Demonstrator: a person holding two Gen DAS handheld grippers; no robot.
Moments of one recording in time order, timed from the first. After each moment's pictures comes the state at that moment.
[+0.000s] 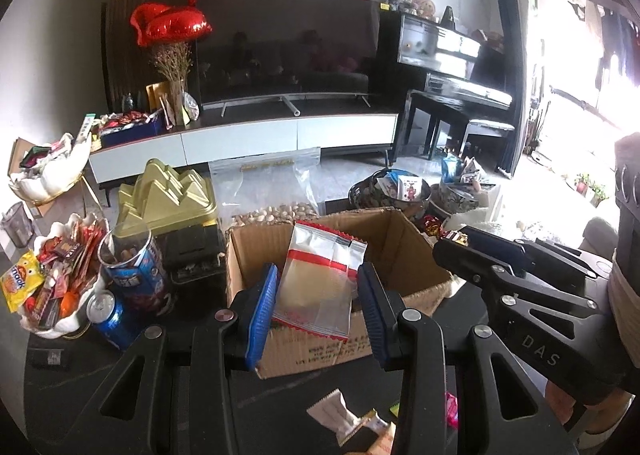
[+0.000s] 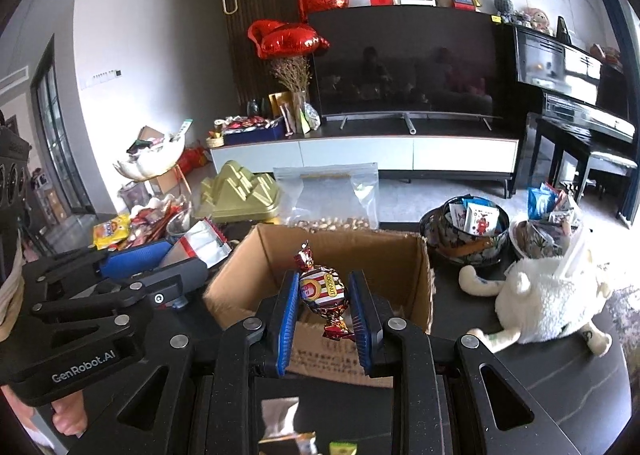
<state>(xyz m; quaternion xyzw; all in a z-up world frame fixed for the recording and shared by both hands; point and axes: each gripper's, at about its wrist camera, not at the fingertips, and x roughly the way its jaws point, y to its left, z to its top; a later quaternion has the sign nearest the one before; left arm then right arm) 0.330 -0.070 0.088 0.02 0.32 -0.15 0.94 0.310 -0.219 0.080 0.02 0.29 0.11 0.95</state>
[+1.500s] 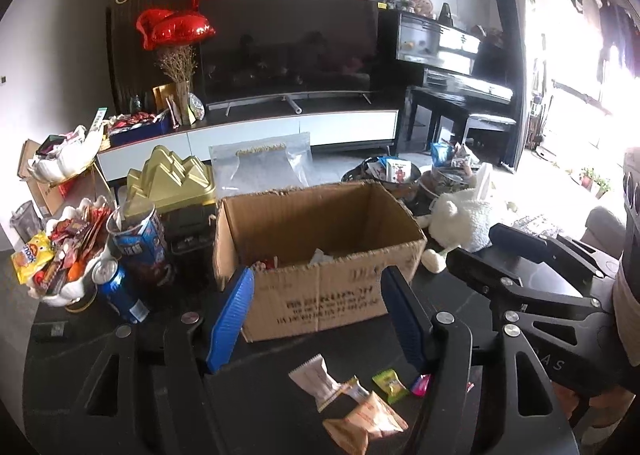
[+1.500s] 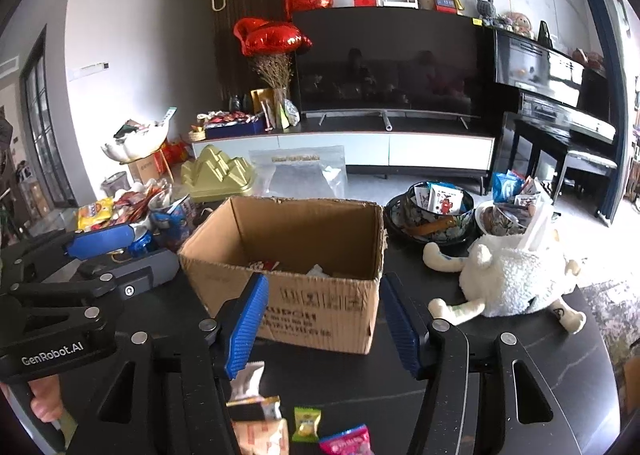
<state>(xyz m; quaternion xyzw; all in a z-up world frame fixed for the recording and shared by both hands) 0.262 -0.090 0.076 0.04 0.31 -0.13 0.94 0.248 -0.248 0.064 0.01 0.28 0.08 0.96</state>
